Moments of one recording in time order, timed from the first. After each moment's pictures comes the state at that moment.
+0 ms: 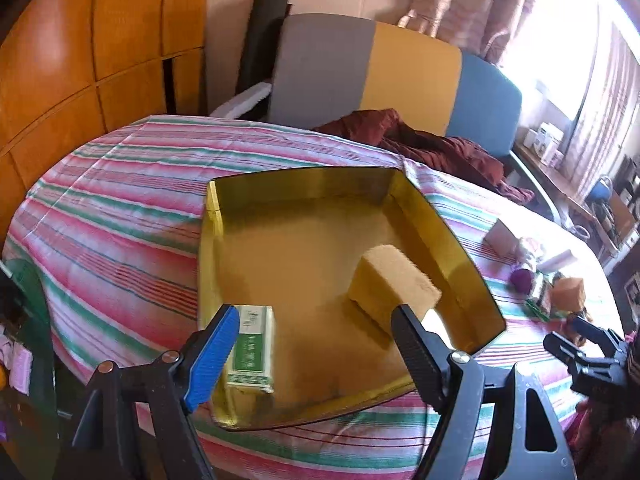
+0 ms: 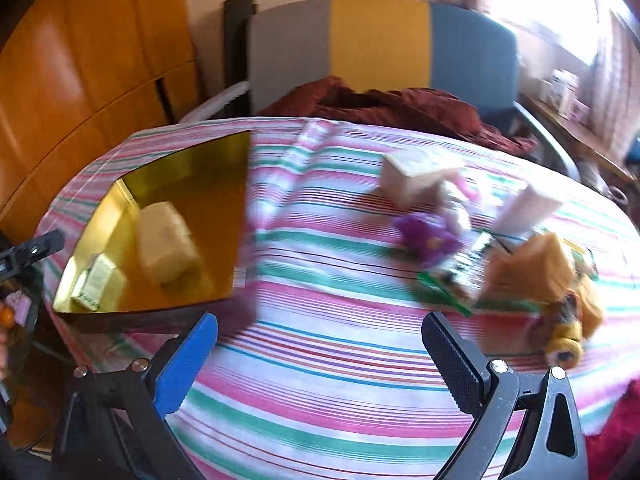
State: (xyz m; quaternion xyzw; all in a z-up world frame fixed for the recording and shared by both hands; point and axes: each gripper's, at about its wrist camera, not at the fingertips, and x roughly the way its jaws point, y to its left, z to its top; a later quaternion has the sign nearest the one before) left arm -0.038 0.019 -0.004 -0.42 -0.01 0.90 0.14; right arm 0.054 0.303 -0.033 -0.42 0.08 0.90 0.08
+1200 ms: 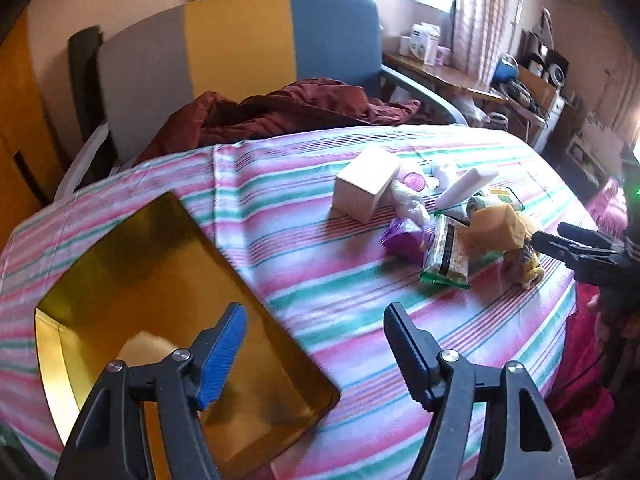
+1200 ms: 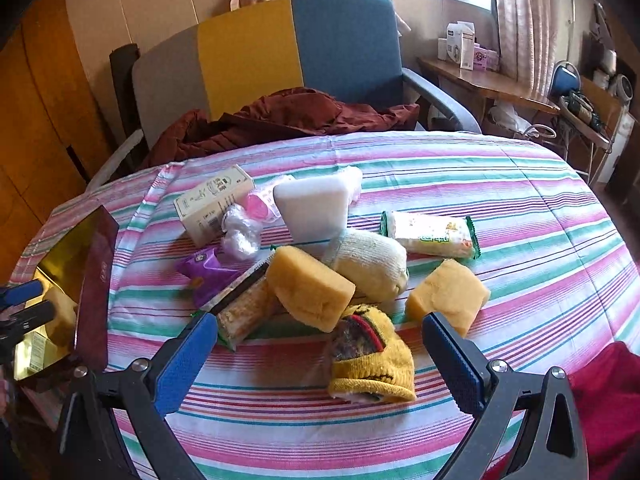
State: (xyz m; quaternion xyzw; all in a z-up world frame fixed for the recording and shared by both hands) left arm -0.052 0.232 -0.002 -0.43 0.16 0.83 0.33; right arm 0.100 0.479 -0.021 -0.40 0.16 0.88 0.20
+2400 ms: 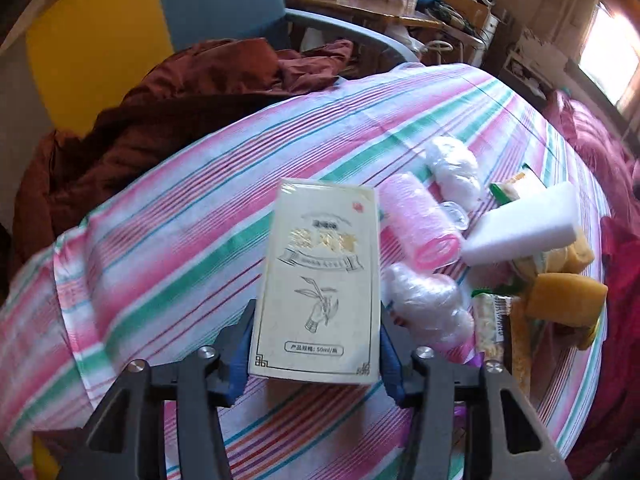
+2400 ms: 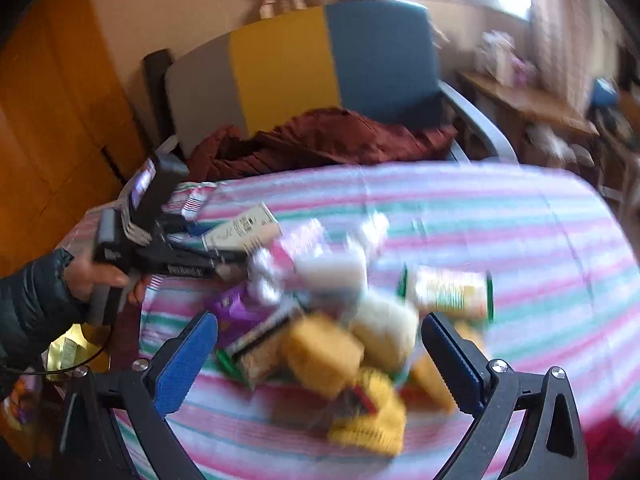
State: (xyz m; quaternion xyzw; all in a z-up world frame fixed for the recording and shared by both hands) left arm -0.190 0.397 -0.081 -0.46 0.25 0.72 0.45; right arm 0.060 0.514 0.024 -0.39 0.14 0.90 0.11
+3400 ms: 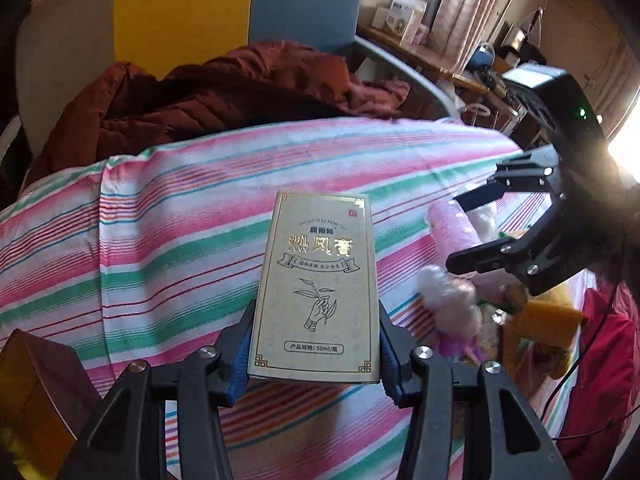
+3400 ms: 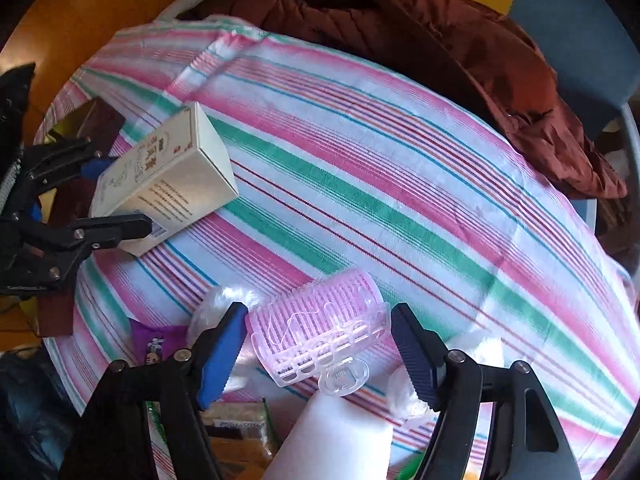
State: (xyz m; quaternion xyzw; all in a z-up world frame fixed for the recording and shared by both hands) left arm -0.206 0.332 -0.070 -0.49 0.12 0.76 0.42; right arm -0.139 0.534 -0.068 -0.63 0.00 0.78 -0.09
